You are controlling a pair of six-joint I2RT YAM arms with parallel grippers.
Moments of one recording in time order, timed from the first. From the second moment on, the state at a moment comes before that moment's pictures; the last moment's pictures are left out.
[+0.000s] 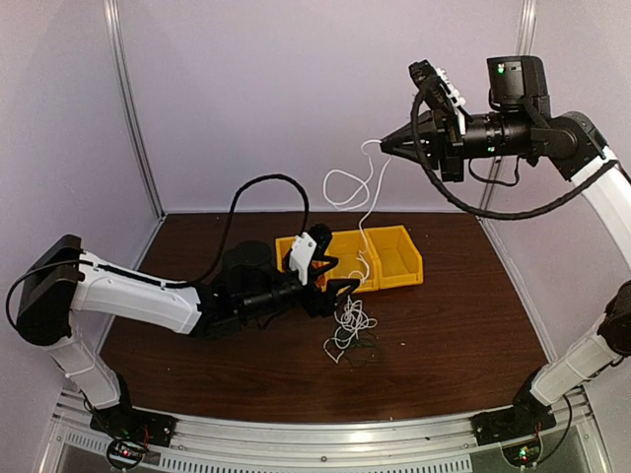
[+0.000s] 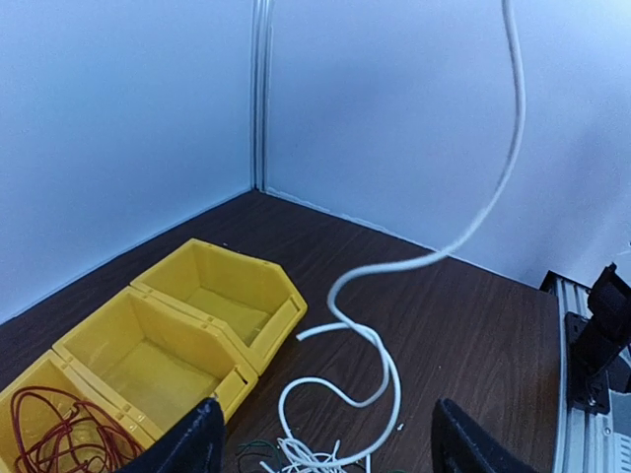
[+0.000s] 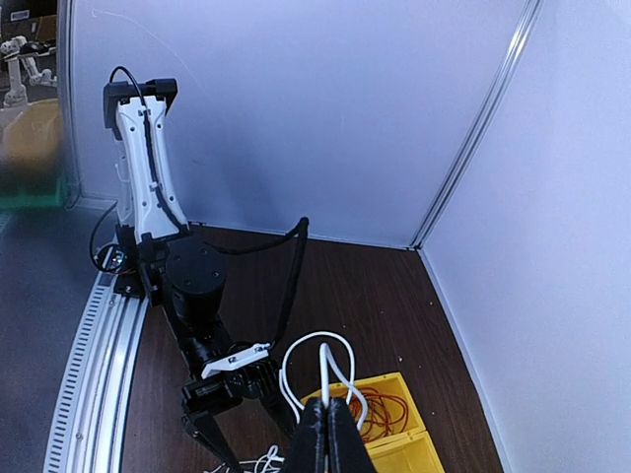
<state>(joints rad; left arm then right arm) -1.07 1.63 0.90 0.65 -0.01 -0.09 0.65 1.44 1.95 -0.82 -0.67 -0.50</state>
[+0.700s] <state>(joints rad) -1.07 1.98 1.01 0.82 0.26 0.05 0.64 1.45 2.03 -0.81 -0.72 -0.46</state>
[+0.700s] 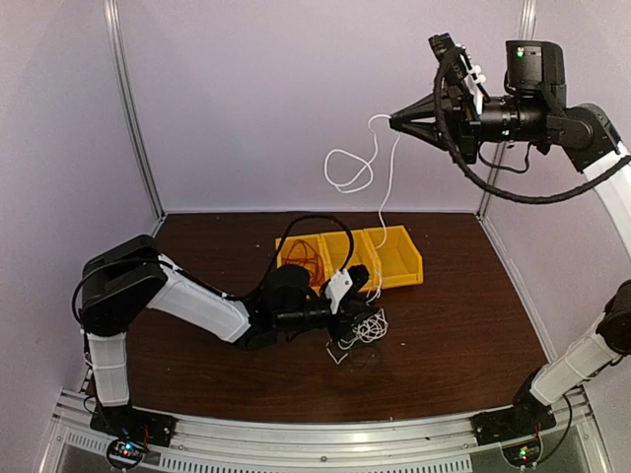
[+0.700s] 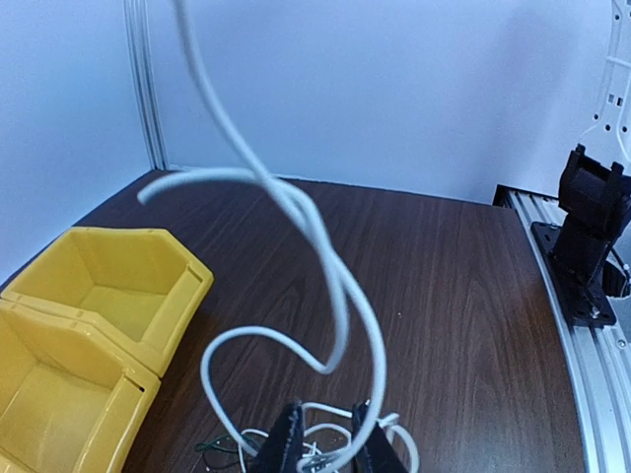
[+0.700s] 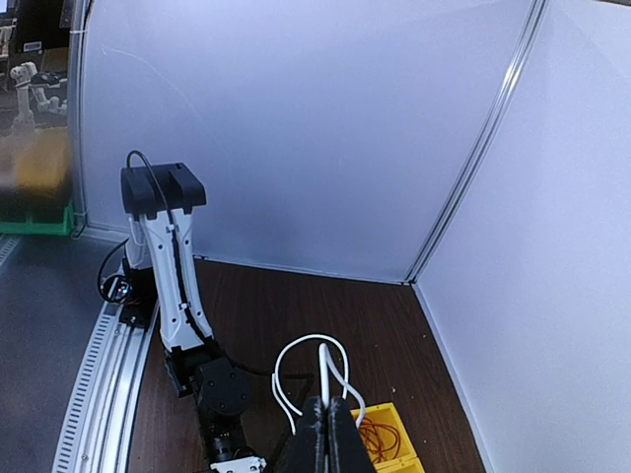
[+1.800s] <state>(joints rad) -1.08 1.75 0.74 0.84 0.15 -0.09 0.49 1.43 2.16 -0.68 -0.85 -0.32</state>
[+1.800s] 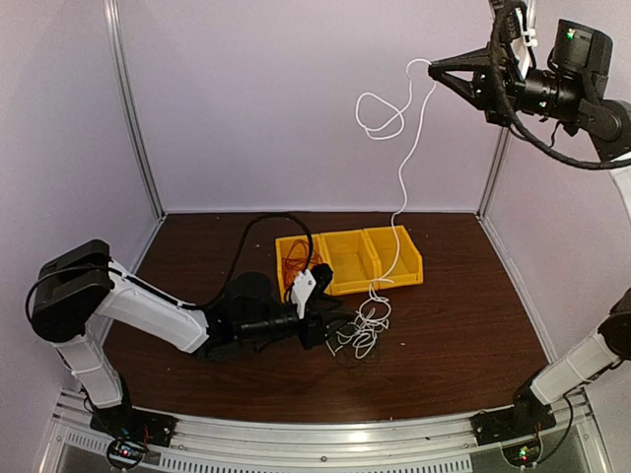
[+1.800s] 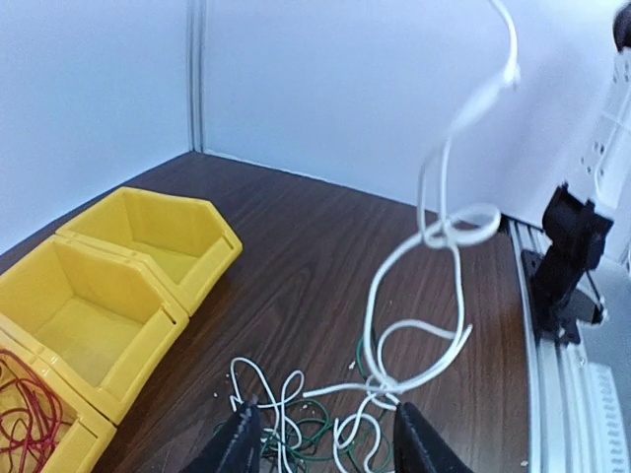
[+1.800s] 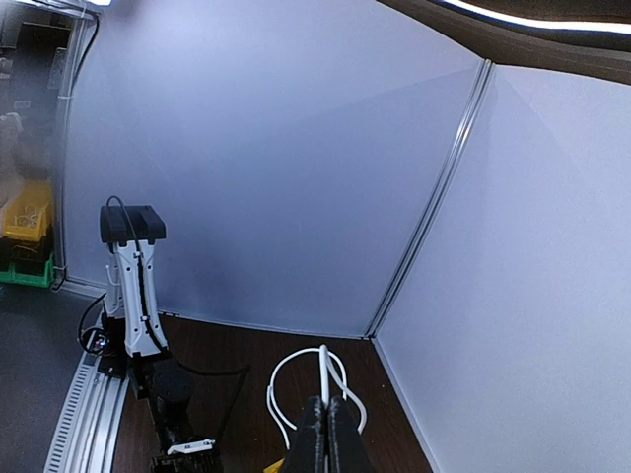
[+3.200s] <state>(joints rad) -1.08 2.24 1.15 0.82 -0.20 -0.67 0.49 1.44 2.27 -0.60 -0.94 -0.21</state>
